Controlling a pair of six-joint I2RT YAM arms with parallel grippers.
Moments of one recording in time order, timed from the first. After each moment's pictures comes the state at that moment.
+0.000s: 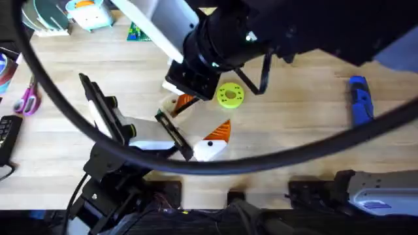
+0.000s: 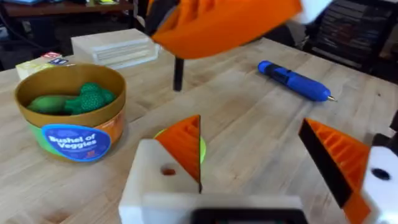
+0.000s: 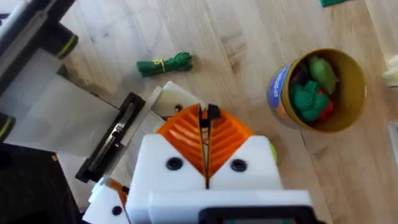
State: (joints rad) left arm -0.54 0.01 0.01 -0.06 0.35 -0.12; right arm 1.02 1.59 1.68 -0.98 0.00 -0.23
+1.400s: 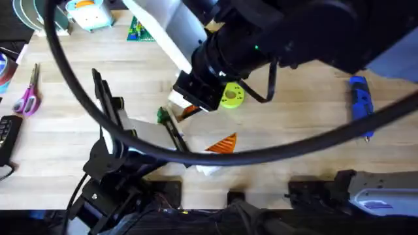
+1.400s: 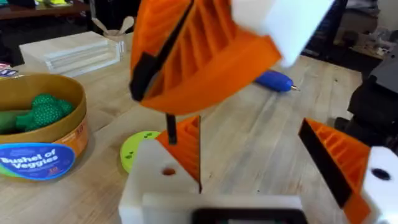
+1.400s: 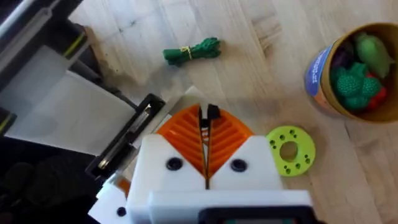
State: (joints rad) left arm -0.54 0.01 0.01 -0.05 0.51 -0.10; right arm 1.00 1.56 1.60 -0.98 -0.13 -0.15
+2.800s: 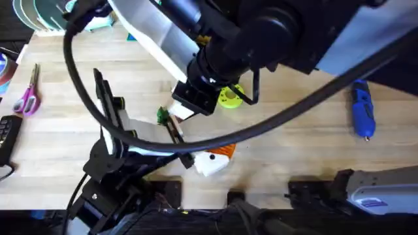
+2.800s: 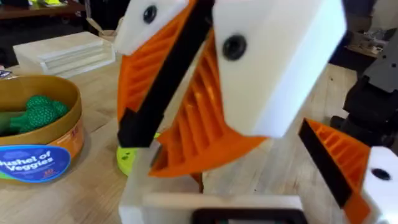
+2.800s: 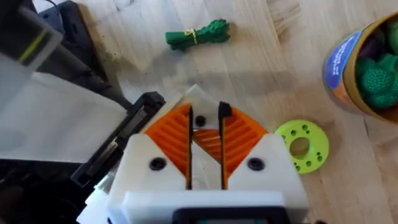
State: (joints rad) left arm -0.54 0.01 0.01 -0.05 0.53 -0.10; right arm 0.99 1.64 1.60 -1.01 -0.15 -0.15
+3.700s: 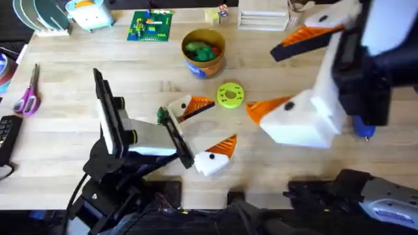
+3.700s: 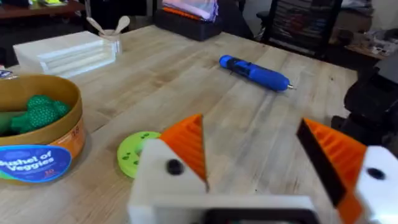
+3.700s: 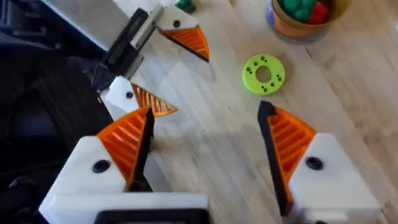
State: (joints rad) left arm -0.54 0.01 0.01 -0.05 0.53 -0.10; right arm 0.83 1.15 1.60 -1.32 -0.15 -0.14
